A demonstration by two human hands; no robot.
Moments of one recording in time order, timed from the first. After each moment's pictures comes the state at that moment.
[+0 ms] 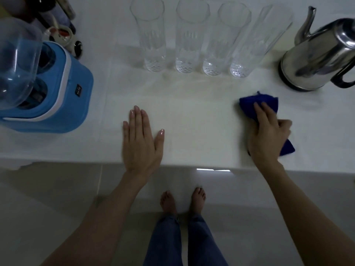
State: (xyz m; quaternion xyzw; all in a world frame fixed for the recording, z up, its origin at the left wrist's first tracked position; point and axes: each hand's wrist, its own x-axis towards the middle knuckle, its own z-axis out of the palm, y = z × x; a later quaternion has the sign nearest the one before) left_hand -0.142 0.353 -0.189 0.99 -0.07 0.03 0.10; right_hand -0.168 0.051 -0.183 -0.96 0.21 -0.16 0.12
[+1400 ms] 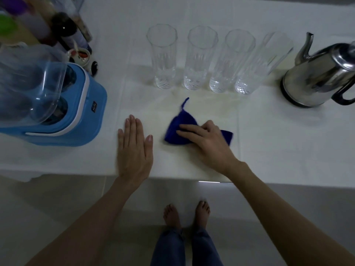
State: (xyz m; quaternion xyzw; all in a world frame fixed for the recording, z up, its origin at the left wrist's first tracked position) left_hand -0.118 0.394 -0.186 0.98 -0.06 0.02 0.16; right_hand -0.127 0.160 -0.166 -0.96 -0.21 -0.06 0.18
